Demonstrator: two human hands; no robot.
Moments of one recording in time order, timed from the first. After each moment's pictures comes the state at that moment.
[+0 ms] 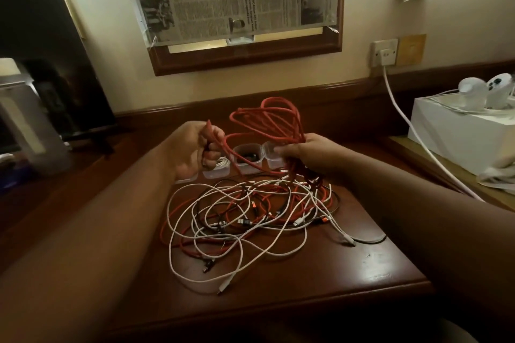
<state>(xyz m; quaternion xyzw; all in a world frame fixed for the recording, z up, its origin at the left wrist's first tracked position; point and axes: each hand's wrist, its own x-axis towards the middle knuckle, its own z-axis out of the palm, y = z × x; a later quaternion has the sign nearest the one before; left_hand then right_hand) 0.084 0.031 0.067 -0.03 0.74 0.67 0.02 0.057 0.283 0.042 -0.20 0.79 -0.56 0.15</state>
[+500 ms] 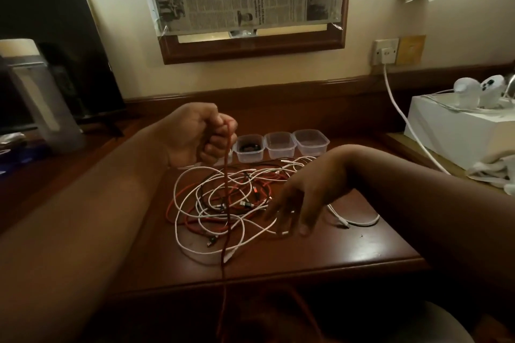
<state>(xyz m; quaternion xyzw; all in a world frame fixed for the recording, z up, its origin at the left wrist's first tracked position) 0.156 0.049 0.089 0.08 0.76 0.62 0.14 0.113 0.279 0.049 -0.39 0.77 -0.12 0.49</state>
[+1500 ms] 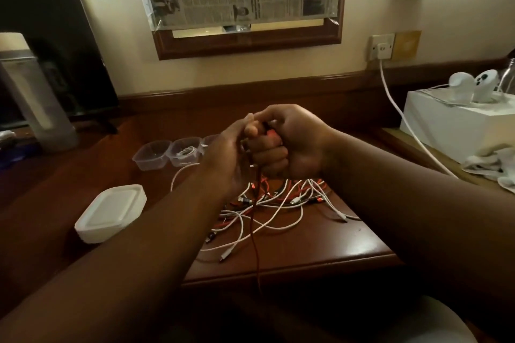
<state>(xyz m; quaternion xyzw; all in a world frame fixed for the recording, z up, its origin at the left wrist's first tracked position) 0.173 0.124 0.042 0.01 0.51 0.86 0.02 0.130 0.251 0.067 -0.26 0.49 -0.70 0.46</state>
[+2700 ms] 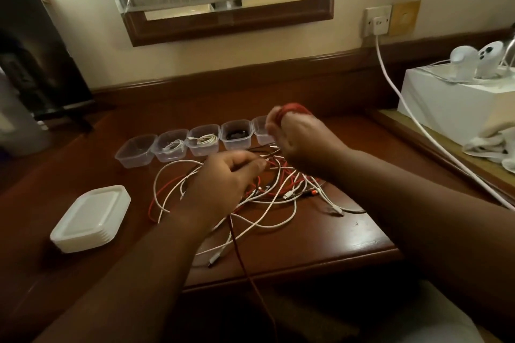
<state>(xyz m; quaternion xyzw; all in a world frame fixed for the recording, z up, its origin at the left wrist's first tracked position) 0.171 0.122 -0.001 0.04 0.85 0.50 -0.14 0.094 0.282 0.025 -0.32 0.88 -0.33 -0.11</state>
